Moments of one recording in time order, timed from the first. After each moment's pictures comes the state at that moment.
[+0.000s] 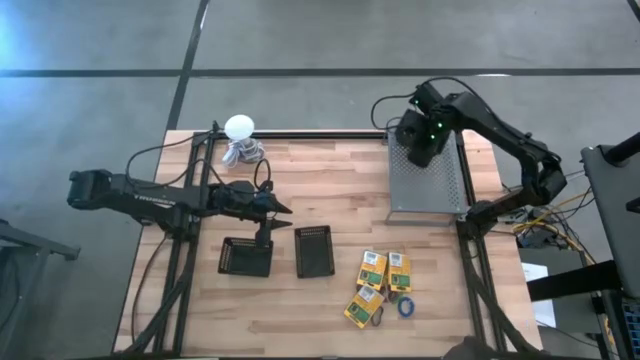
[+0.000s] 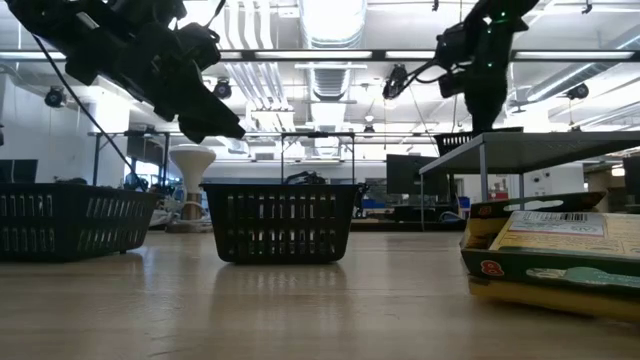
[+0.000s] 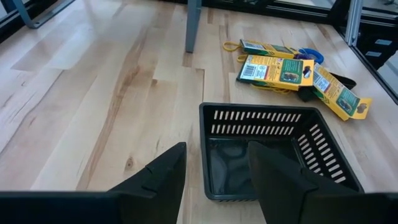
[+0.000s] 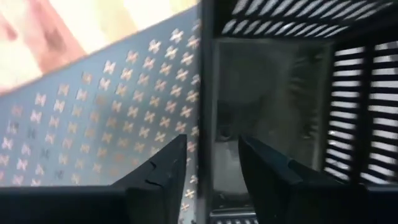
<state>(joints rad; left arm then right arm) 0.06 1.13 0.47 0.15 0.10 -0.09 -0.86 1.42 1.31 -1.19 0.00 -0.38</state>
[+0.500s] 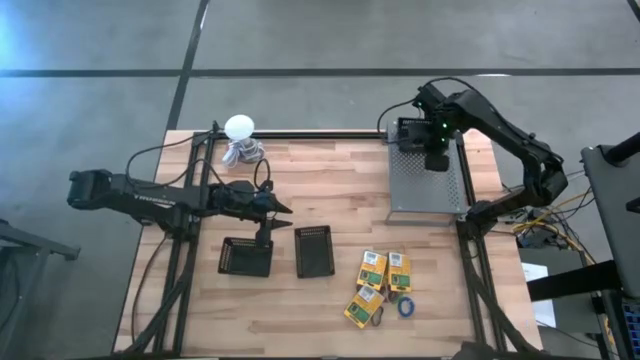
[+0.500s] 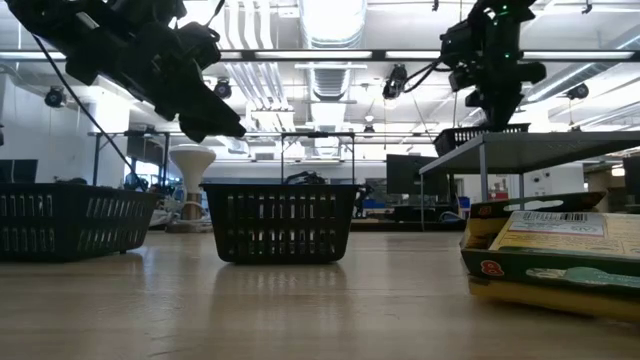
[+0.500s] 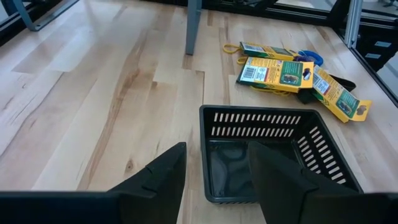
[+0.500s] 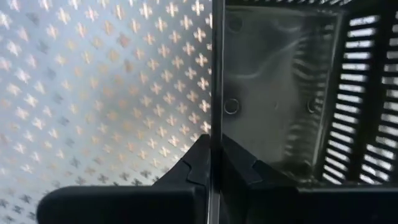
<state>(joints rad) 0.06 1.13 0.47 0.16 0.10 -0.09 -0.86 1.41 1.35 -1.35 0.04 -0.73</state>
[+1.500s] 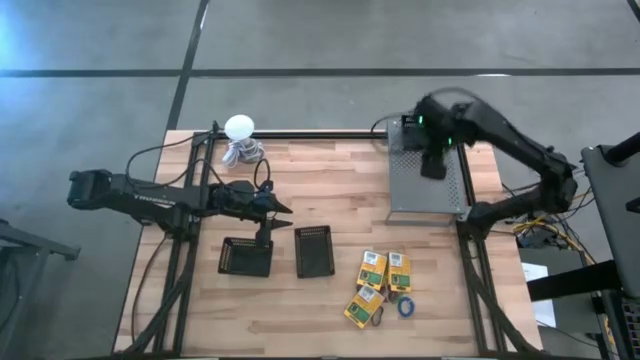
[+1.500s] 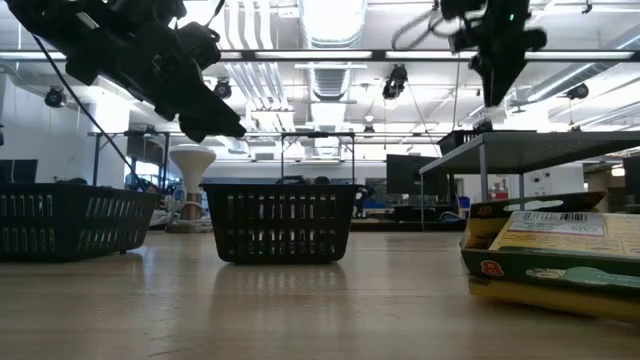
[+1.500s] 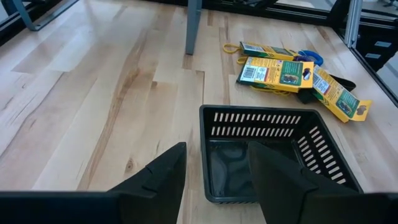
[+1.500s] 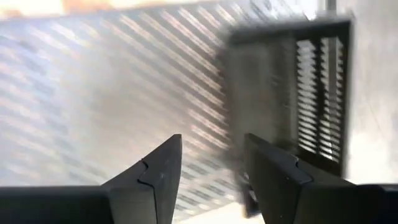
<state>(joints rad) 0.06 1.13 0.47 0.16 0.10 -0.09 -0.57 1.30 1.41 -1.41 0.19 -0.40</state>
